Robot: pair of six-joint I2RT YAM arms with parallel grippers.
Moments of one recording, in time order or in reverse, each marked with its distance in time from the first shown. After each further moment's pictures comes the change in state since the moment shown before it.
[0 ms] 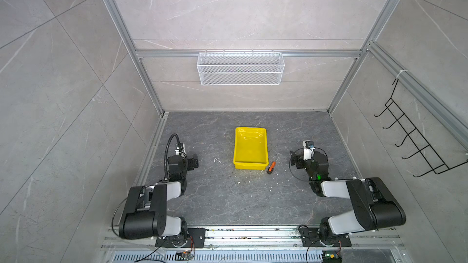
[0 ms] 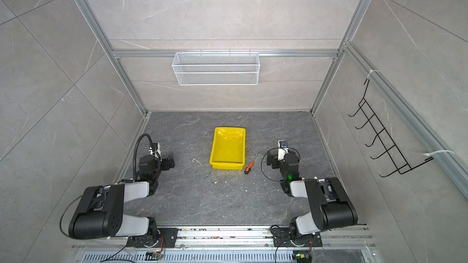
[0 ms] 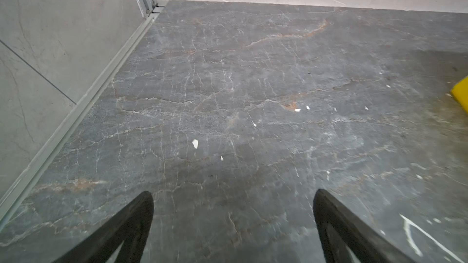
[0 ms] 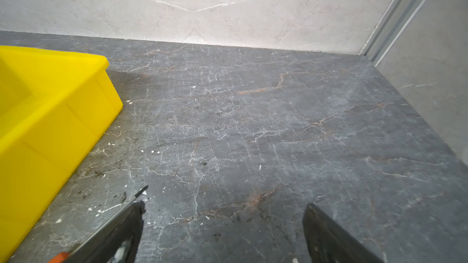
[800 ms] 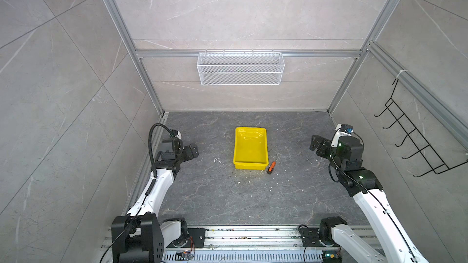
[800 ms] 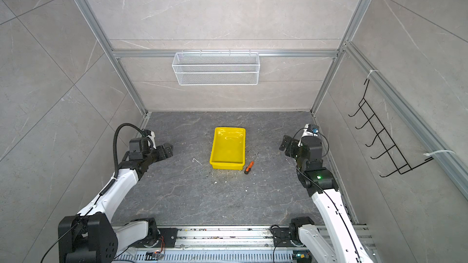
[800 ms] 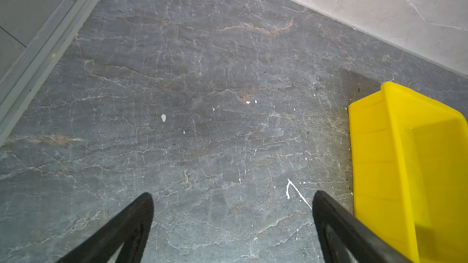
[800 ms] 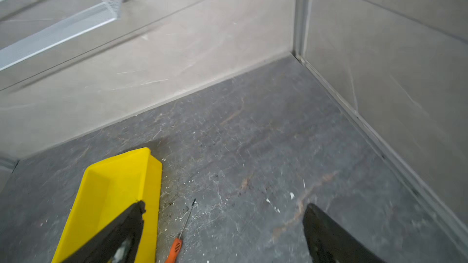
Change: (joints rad) left arm 0.000 -0.167 0.387 -0.811 0.152 -0.263; right arm 0.001 -0.574 0.570 -1.300 0.204 0.460
